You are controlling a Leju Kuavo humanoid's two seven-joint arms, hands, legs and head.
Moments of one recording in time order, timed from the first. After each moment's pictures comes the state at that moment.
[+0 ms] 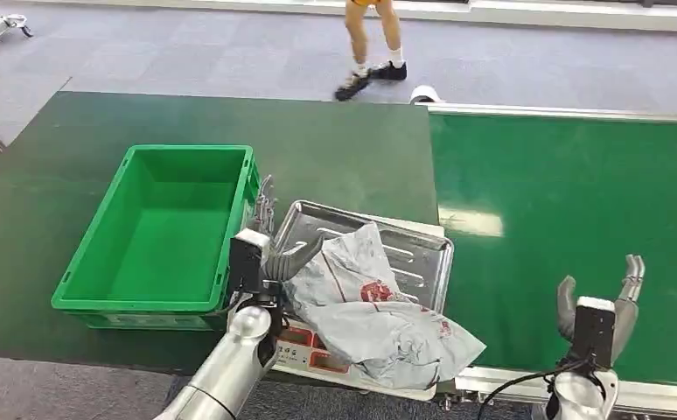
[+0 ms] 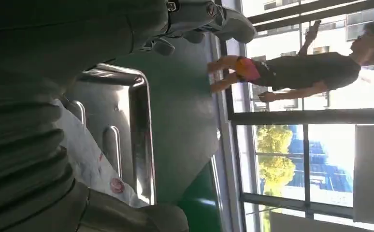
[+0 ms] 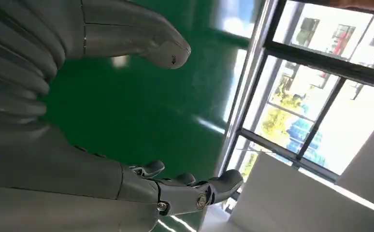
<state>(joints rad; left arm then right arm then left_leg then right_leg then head) -0.38 -0.26 -0.25 -0.80 -0.01 0.31 -0.70 -0.14 0.00 -0.19 -1.10 0.18 -0.52 -0.70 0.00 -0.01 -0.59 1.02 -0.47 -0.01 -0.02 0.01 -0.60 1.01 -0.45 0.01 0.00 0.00</state>
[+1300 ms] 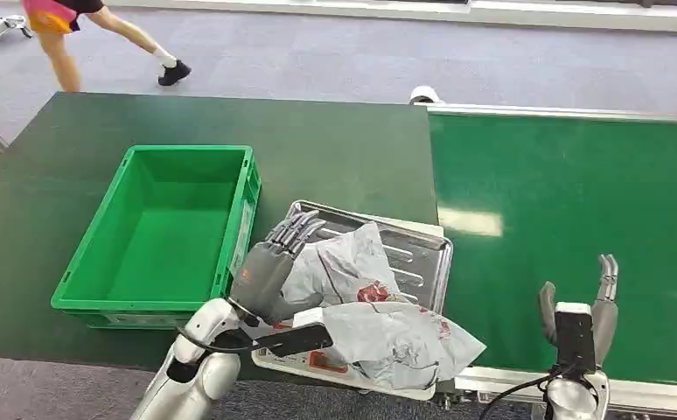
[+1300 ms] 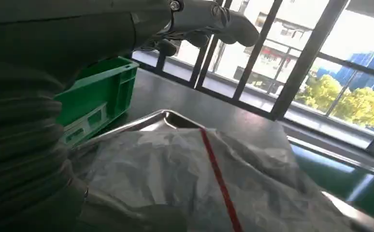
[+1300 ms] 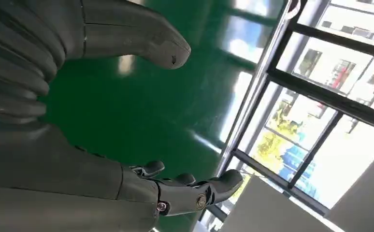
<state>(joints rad) -0.16 -0.04 -0.40 -1.30 -1.00 0.07 -0.31 -0.13 0.00 -0.17 -1.08 0.27 -0.45 -0.70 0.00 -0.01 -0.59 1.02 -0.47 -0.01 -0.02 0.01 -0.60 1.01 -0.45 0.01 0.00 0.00</state>
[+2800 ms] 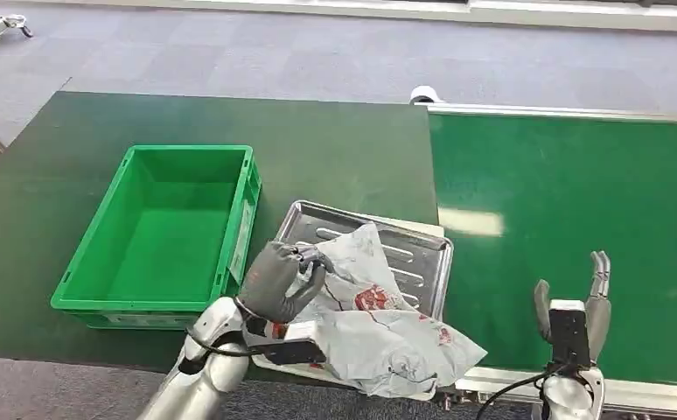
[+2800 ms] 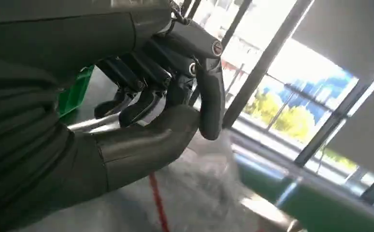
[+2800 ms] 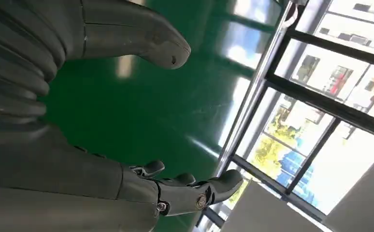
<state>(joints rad) -0.19 -0.07 -0.38 -1.23 -0.81 0.23 -0.60 -0.14 0.00 -0.16 -1.06 0.27 -0.44 -0.70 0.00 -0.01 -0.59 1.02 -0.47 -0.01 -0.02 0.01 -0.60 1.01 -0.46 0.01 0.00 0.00</state>
